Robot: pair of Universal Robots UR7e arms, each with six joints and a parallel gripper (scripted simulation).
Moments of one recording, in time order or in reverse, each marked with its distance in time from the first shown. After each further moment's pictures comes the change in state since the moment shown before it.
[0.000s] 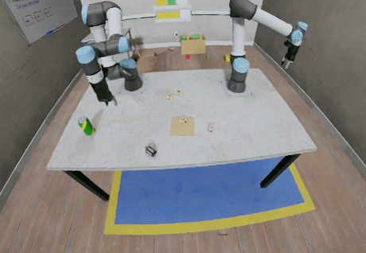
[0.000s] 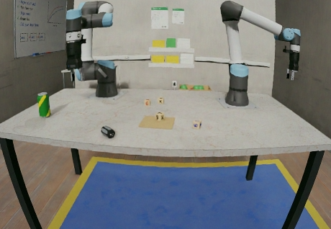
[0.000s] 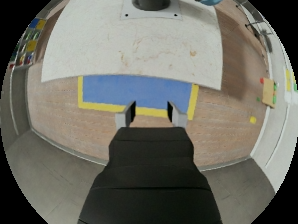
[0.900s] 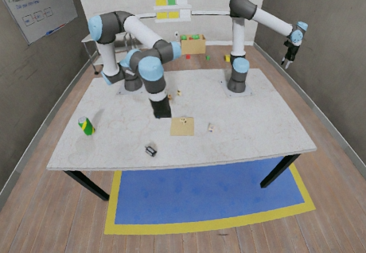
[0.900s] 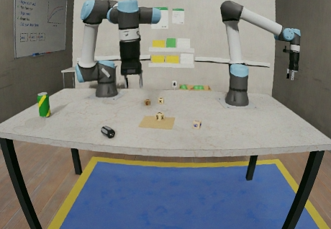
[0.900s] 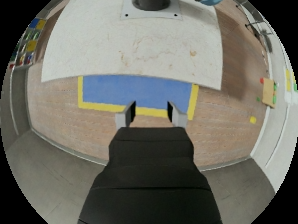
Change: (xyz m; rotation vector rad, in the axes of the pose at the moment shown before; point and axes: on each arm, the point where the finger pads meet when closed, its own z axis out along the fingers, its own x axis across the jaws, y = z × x) left arm 0.000 0.000 0.000 0.000 0.000 0.000; right arm 0.314 0.088 0.006 0.136 0.018 -0.072
